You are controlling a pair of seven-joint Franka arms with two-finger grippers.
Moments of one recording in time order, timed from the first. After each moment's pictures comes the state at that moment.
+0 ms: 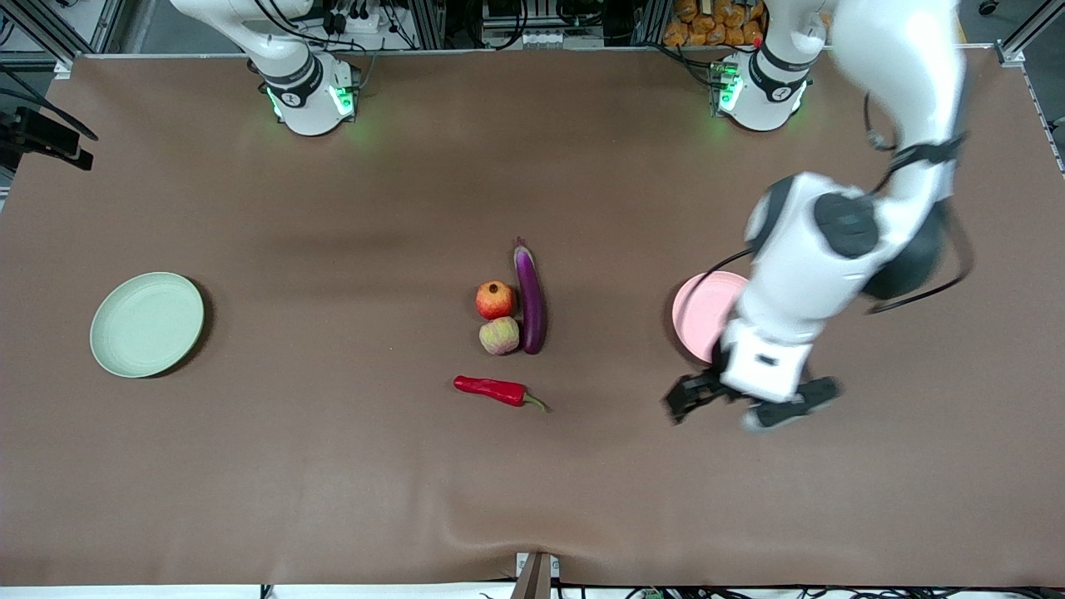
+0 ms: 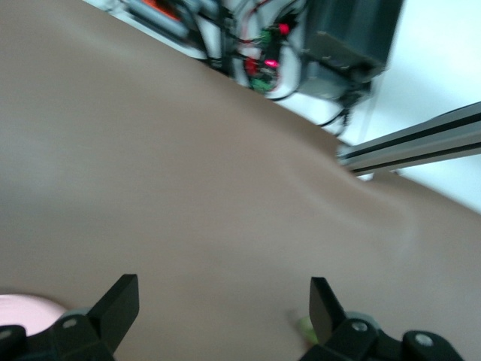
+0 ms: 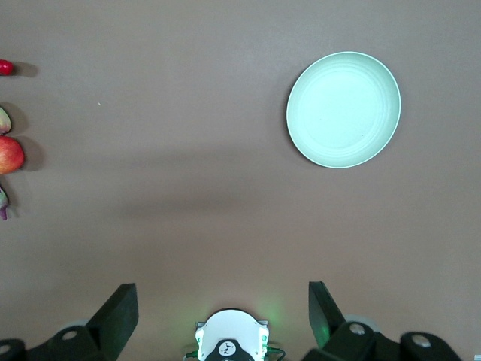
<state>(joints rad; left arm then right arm) -0.33 0.59 -0.12 -1.36 0.05 2.38 -0.88 -0.01 -0.07 -0.11 -1.53 0.00 1.31 -0.07</state>
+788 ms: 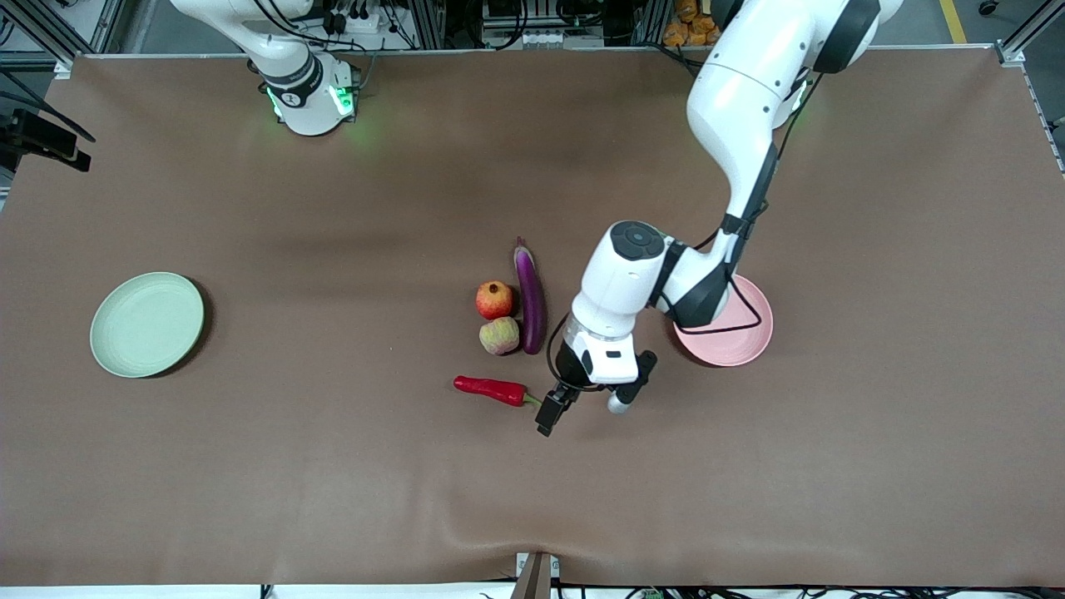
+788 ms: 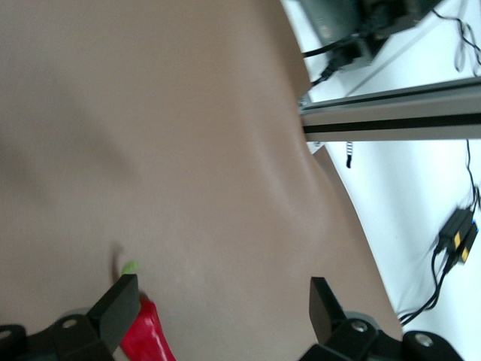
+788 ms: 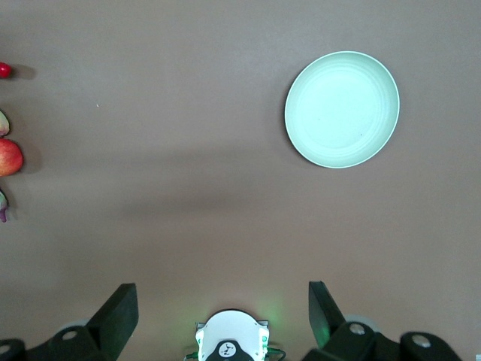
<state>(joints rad) -0.66 0.86 0.05 -1.29 0.05 2.75 -1.75 -0.02 -0.06 -0.11 -1.53 0.01 1.32 -0.07</state>
